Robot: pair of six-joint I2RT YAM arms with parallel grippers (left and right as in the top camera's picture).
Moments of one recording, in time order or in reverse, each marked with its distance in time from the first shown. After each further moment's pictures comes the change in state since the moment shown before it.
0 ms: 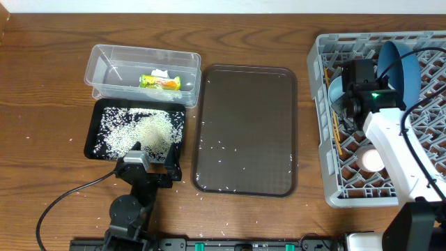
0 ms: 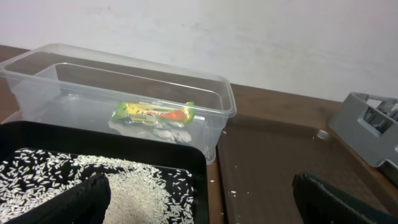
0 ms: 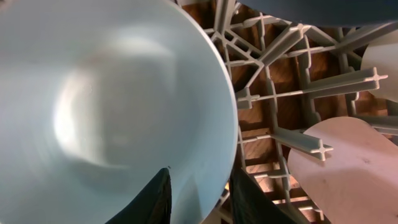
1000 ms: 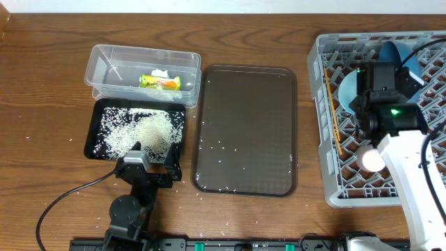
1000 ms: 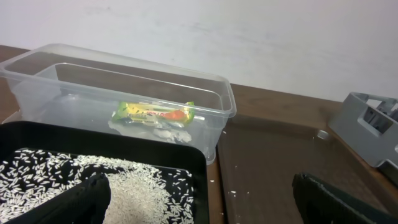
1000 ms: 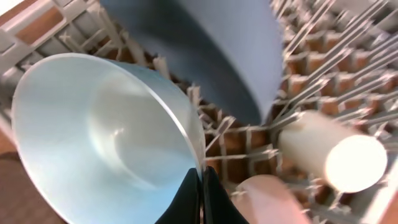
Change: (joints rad) left arm 0.000 0.000 0.000 0.000 0.000 0.000; right arm 0.000 -0.197 0.013 0.000 0.235 -0.236
